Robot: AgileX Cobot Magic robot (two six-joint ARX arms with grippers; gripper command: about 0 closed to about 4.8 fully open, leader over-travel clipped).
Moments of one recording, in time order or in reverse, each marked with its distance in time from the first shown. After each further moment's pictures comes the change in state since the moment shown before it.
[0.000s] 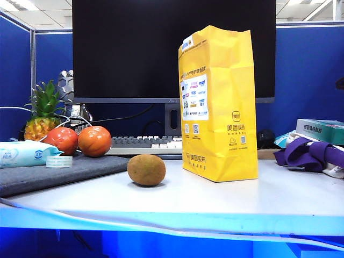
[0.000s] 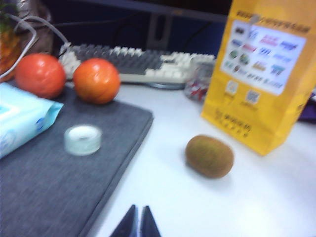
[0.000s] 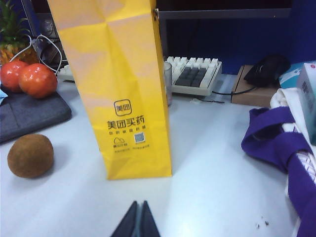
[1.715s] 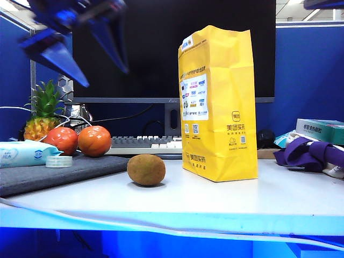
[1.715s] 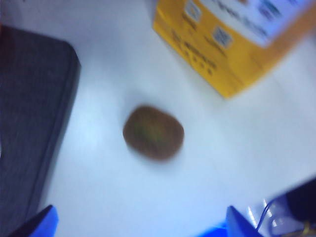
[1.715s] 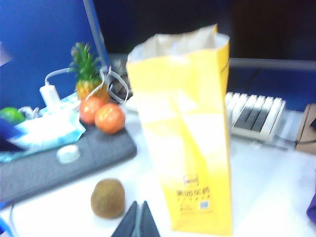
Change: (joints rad) left arm -0.001 1.282 1.171 -0.645 0.238 -0.016; right arm 0.000 0.131 0.390 -0.241 -0.213 0.063
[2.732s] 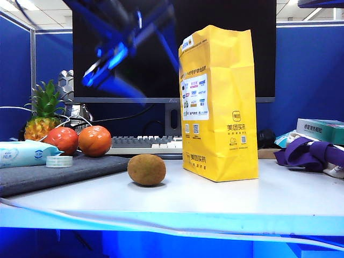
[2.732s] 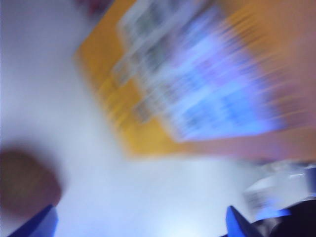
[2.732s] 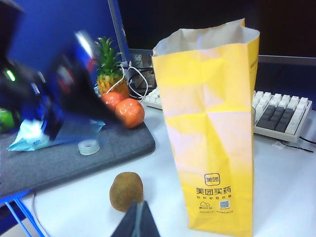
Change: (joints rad) left arm -0.068 0.246 0.107 0.229 0.114 -0.572; right arm 0.000 0.000 0.000 -0.006 -0.076 -0.006
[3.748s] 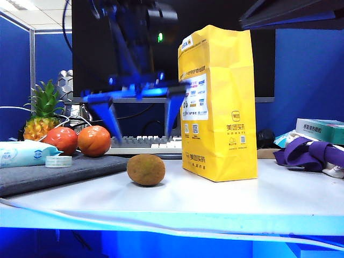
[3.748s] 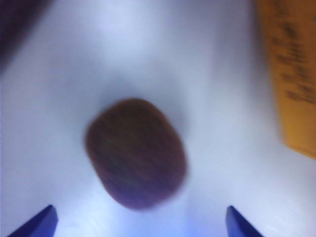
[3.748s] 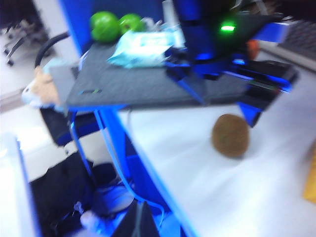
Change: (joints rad) left arm -0.055 0.398 0.461 -0.620 -0.302 -0.018; right arm 0.423 0.068 0.000 -0.155 0.054 -0.126
